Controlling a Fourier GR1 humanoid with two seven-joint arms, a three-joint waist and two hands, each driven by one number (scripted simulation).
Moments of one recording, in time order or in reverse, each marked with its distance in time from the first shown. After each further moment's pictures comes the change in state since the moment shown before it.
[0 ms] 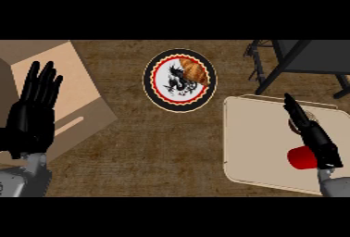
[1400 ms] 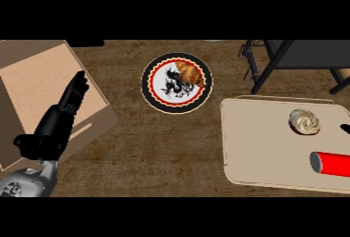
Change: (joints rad) left arm 0.003 0.076 -0.157 0.027 -0.194 -0.187 0.035; right arm 0.032 -0.102 -0.460 0.107 -0.113 -0.279 0.039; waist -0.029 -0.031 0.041
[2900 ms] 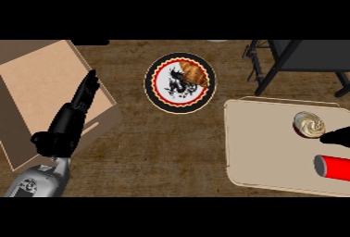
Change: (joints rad) left arm -0.024 -0.092 0.010 0.015 -0.070 -0.036 0.015; right arm -0.154 -0.337 0.422 -0.506 0.285 0.297 1.093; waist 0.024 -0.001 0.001
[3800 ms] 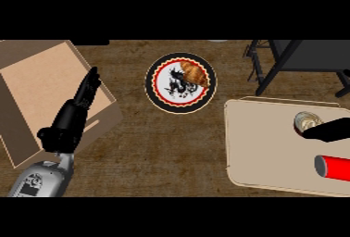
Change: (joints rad) left arm -0.023 -0.042 0.034 0.032 -0.047 -0.026 -0.009; right arm -0.059 0.109 0.047 0.014 0.137 -0.002 0.091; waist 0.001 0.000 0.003
